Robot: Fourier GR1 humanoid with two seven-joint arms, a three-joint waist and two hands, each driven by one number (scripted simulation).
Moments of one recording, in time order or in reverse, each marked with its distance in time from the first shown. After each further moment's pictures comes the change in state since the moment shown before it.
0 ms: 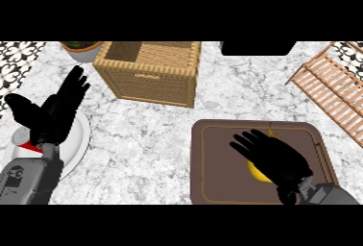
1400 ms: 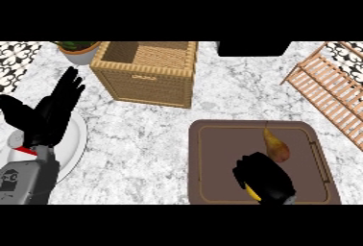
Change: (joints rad) left arm 0.017 -0.040 0.075 -0.030 -0.040 -0.053 0.034; right arm 0.179 0.184 -0.042 0.111 0.204 -0.294 -0.129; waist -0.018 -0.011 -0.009
